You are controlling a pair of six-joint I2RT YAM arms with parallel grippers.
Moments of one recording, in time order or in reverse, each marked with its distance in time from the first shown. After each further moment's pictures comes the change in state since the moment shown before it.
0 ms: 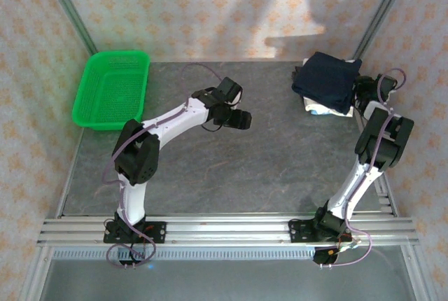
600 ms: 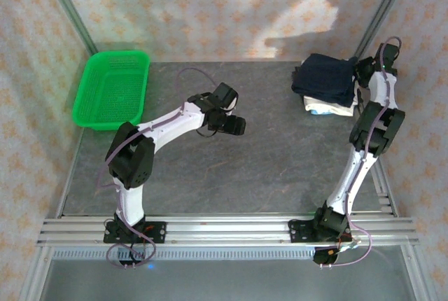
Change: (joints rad) left arm 0.002 -0.066 -0.108 0.001 -0.022 0.000; right arm 0.057 0.292 0.756 -0.662 0.087 -0.386
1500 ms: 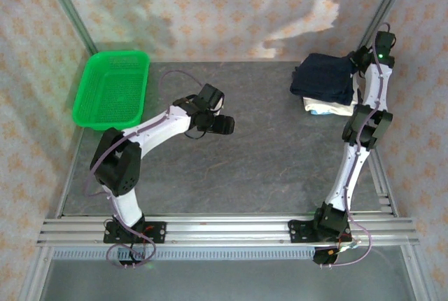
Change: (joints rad) left arm 0.064 -0.126 -0.154 0.075 0.005 -0.001; right arm 0.033 0.220 0.470 -0.220 0.063 -0.307
